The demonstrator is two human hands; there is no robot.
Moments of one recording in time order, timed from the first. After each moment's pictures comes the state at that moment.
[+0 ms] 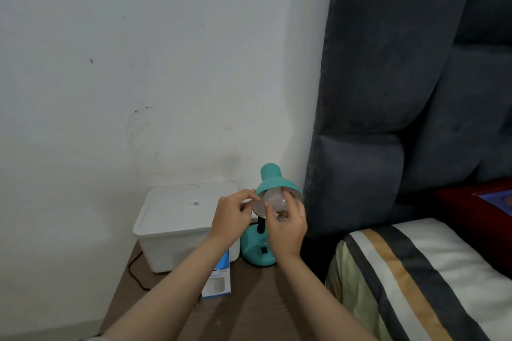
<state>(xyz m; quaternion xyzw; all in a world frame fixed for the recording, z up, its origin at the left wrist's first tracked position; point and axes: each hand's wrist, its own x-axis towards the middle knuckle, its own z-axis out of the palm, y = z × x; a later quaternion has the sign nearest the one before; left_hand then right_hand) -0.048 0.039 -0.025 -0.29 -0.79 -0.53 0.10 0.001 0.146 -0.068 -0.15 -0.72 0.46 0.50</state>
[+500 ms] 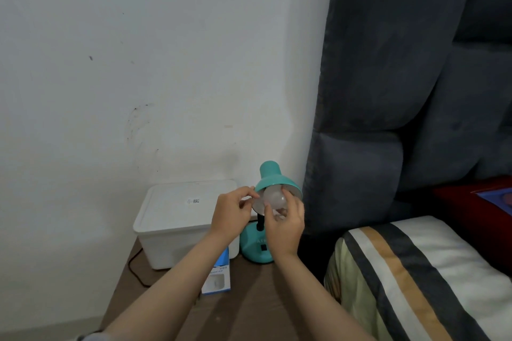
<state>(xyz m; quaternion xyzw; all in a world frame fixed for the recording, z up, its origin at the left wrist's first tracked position) -0.049 0.039 -0.025 -0.29 -0.80 -0.52 0.10 0.005 0.140 -0.066 -0.16 -0.71 0.48 0.49</state>
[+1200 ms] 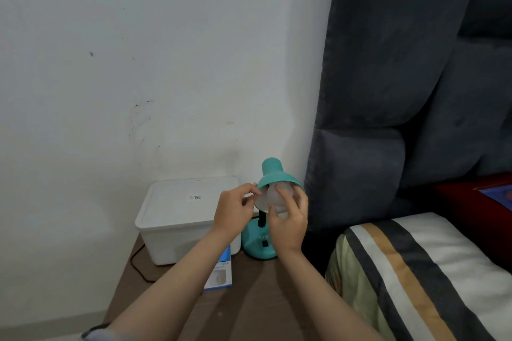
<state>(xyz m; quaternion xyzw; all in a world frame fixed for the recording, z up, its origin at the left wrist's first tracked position) -0.045 0.040 -0.025 -0.29 -0.79 -0.53 0.10 0.005 0.146 -0.073 -0.12 -0.73 0.42 0.52</state>
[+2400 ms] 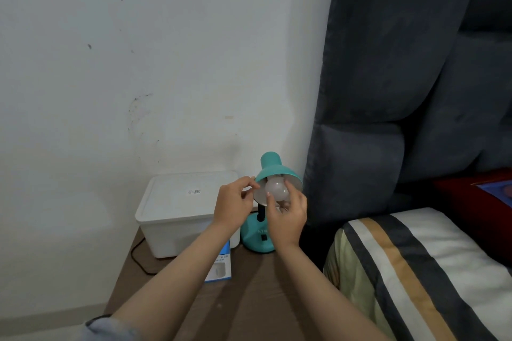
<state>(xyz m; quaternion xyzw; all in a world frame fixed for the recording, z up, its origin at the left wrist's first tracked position) -0.046 0.041 -0.028 -0.26 -0.80 -0.53 0.12 0.005 0.141 -0.070 -0.18 -0.69 0.51 0.49</state>
